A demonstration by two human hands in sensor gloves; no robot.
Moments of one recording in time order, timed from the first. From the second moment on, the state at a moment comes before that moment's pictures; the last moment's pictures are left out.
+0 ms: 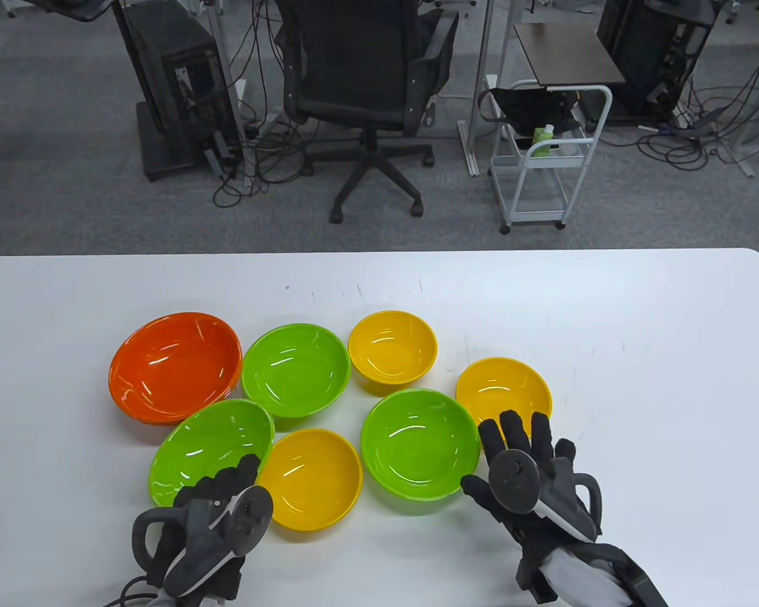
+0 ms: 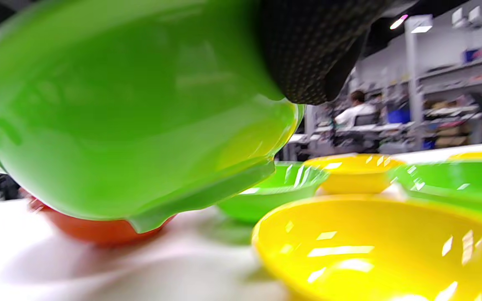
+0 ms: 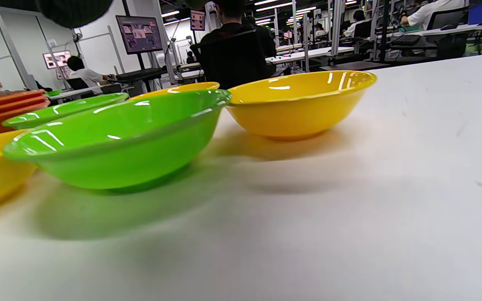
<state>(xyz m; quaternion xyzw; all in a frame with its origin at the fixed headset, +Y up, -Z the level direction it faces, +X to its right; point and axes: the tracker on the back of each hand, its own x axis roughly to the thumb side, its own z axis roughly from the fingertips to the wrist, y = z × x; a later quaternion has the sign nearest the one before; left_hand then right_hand) -0.197 -0.642 -0.232 0.11 -0.03 -0.04 0.99 0.156 -0.681 -0.285 0.09 0.03 0.99 0.11</state>
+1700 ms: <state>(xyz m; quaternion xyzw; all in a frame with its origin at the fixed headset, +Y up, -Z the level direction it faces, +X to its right) -0.195 -0.689 -0.285 0.07 -0.10 0.03 0.99 0.113 -0.640 -0.382 -0.03 0.02 0.94 0.35</state>
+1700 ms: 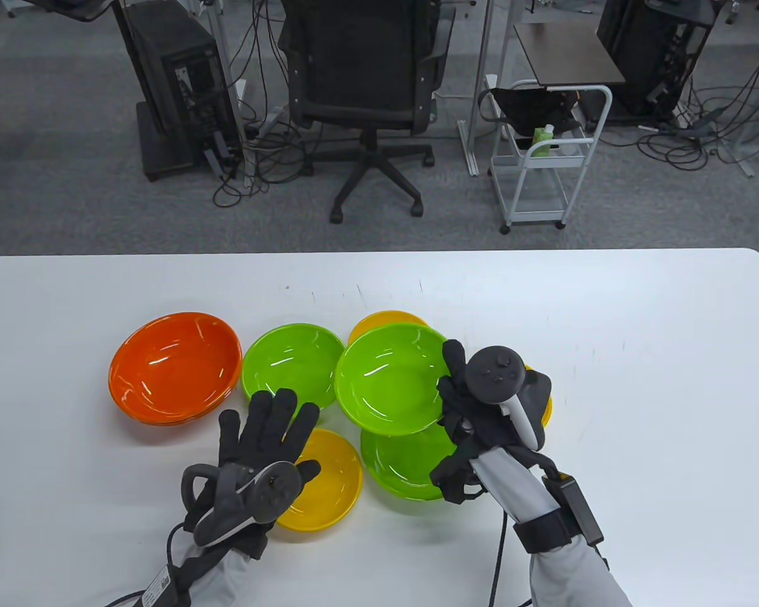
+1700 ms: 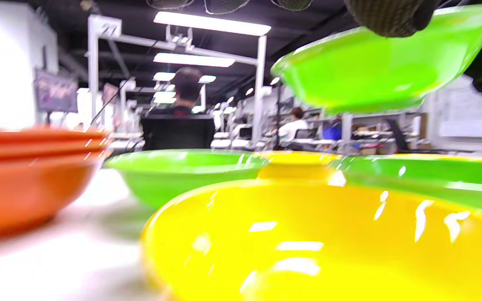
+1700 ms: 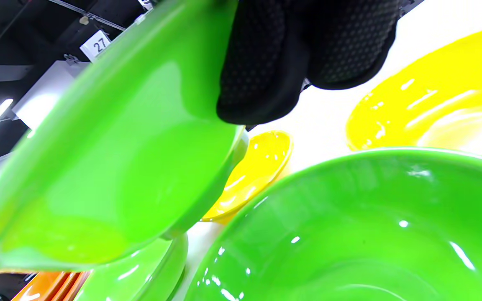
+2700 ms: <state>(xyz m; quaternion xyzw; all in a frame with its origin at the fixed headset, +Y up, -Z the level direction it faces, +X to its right) -0.248 -0.718 -0.292 -0.01 -0.02 0.10 0.99 -0.048 -0.669 -0.470 -0.01 0.08 0.98 0.17</state>
